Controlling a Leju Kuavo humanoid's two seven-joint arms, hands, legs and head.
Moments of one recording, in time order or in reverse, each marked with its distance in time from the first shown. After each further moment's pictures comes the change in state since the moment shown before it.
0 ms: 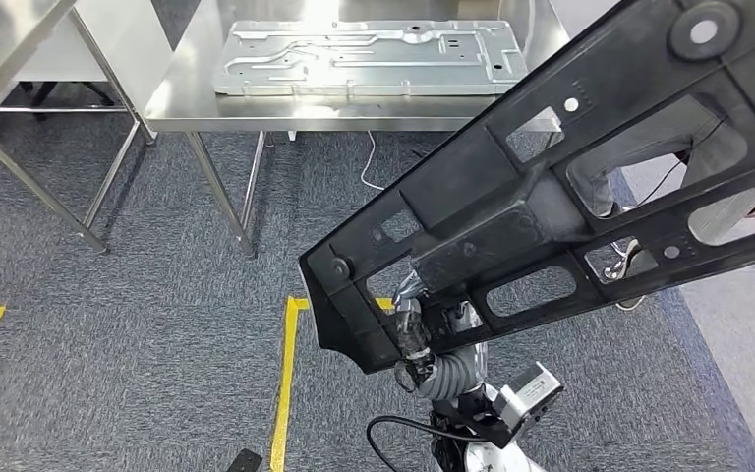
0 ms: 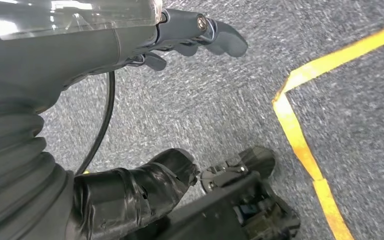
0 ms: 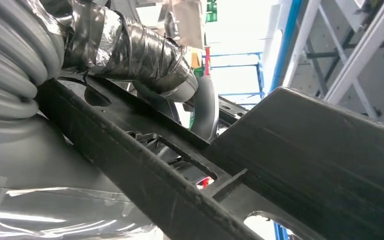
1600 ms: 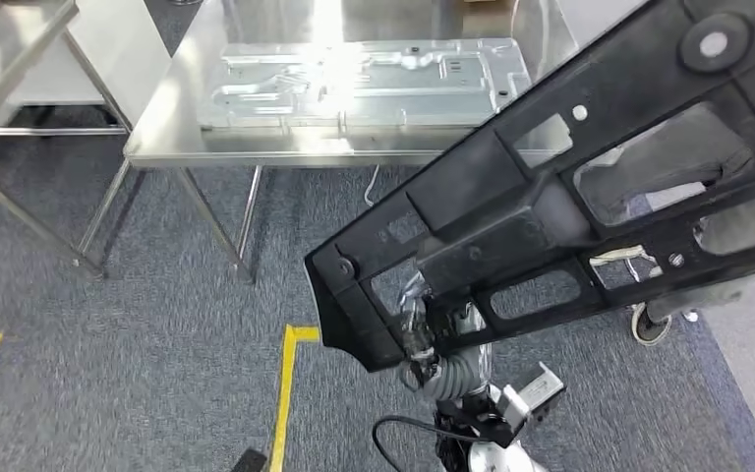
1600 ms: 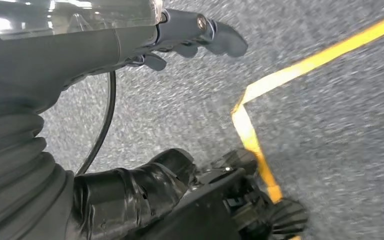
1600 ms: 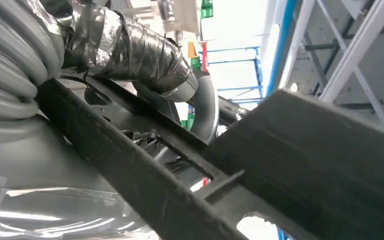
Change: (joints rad) left arm -0.002 -0.003 0.000 0.001 -0.003 -0.007 0.003; right arm -0.003 0.000 0.000 0.013 -0.001 0.005 0.003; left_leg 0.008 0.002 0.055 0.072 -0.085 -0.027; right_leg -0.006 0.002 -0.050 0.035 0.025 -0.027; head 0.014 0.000
